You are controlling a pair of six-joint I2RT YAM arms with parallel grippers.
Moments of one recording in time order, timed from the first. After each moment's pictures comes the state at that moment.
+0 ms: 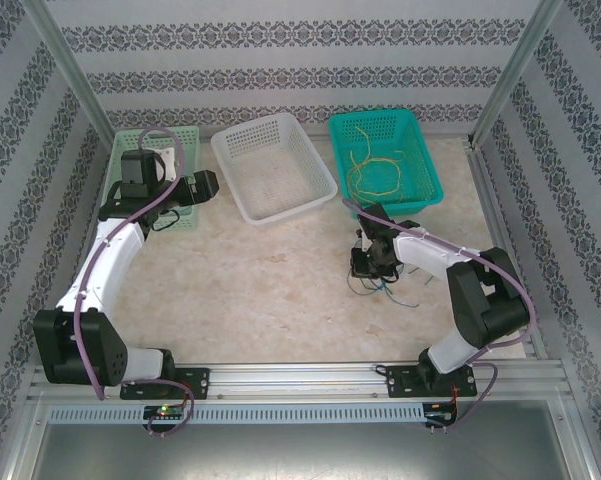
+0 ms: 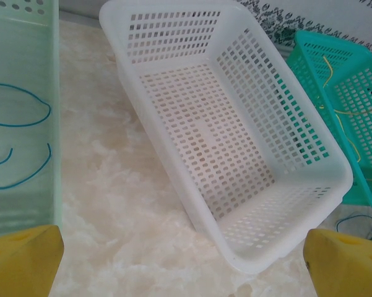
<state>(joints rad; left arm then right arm) 0.02 1.34 1.15 -0.44 0.34 -0.27 0.38 1.59 0.88 -0.63 -0.19 0.44</state>
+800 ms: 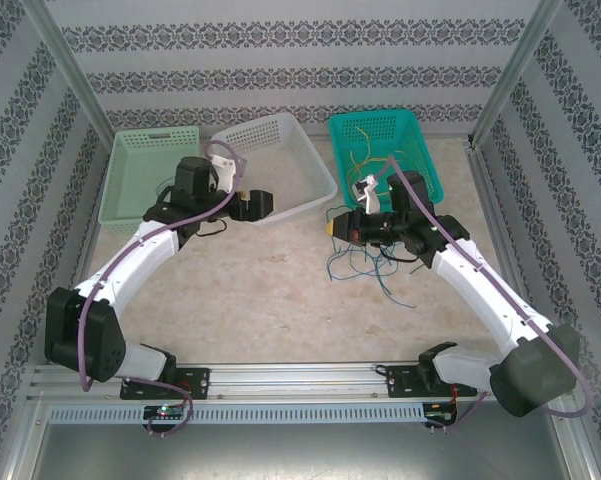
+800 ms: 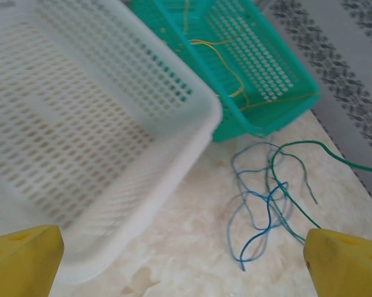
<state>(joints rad) -0.30 1.41 1.10 -0.25 0.48 -0.26 0.39 1.20 1.04 -0.51 -0.76 0.65</state>
